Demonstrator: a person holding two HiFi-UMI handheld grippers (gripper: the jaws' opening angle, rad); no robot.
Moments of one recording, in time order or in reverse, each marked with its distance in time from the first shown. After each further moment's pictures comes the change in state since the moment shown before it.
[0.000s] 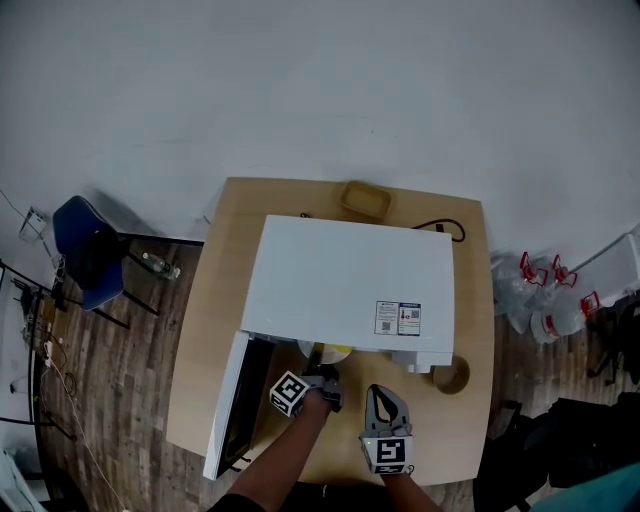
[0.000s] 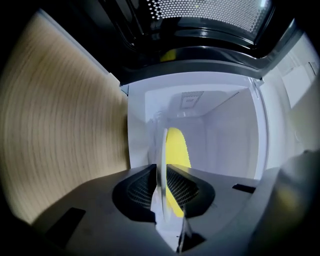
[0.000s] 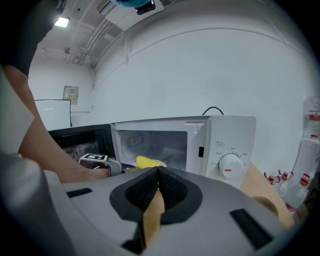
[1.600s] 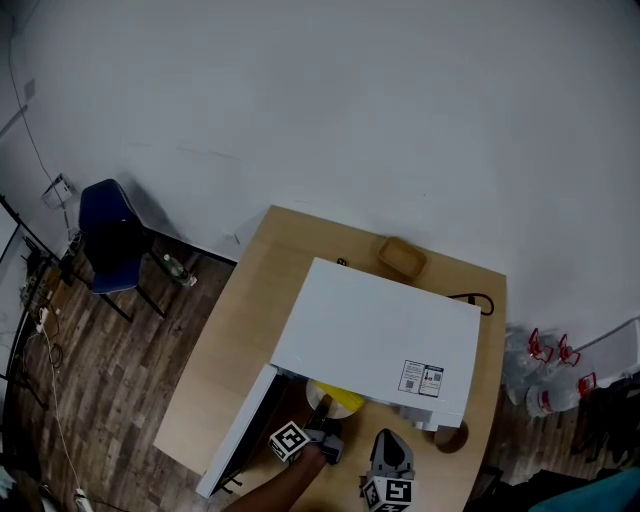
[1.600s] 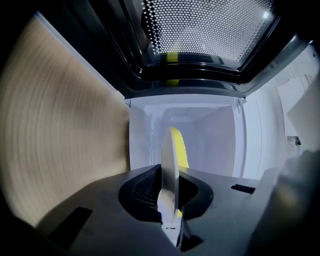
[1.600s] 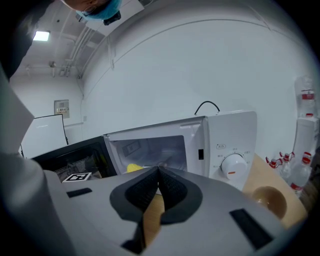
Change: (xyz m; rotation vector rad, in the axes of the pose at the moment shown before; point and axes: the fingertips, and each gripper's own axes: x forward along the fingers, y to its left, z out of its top) left arm -0.032 -0.008 -0.002 -0.041 -0.005 -0.093; right arm 0.007 -0.011 0.013 0.142 -0.008 -0.002
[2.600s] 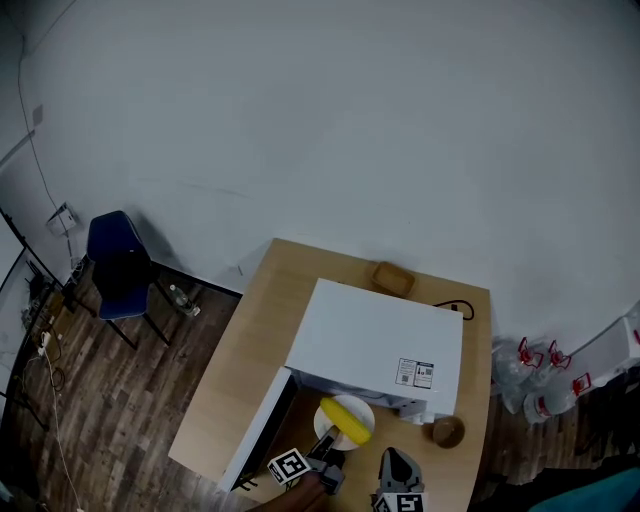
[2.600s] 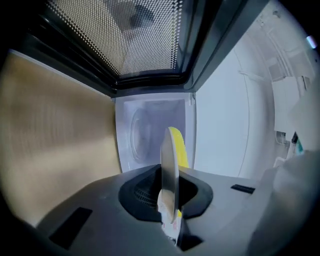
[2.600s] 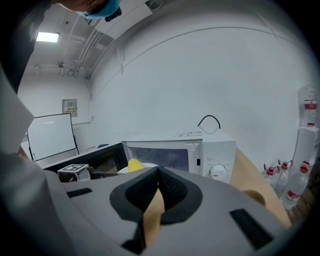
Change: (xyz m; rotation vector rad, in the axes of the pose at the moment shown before) left arm -0.074 -0.069 -0.040 0.010 0.178 -0.064; right arm -0.084 0.032 0.014 -0.066 -0.042 0.018
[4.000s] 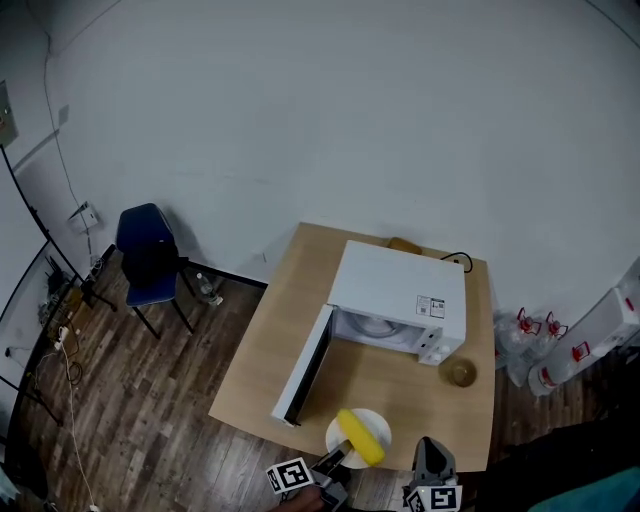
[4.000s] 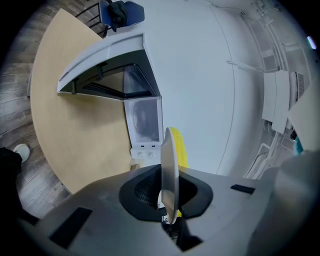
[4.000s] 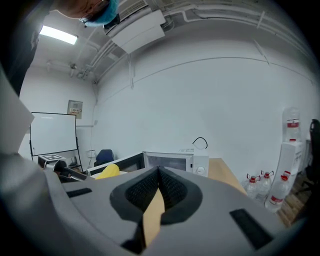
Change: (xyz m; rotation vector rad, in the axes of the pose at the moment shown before) left arm -0.238 -0.082 -0.078 0.039 0.216 0.029; right arm -0.180 0.065 0.017 -0.051 -0.099 -0.052
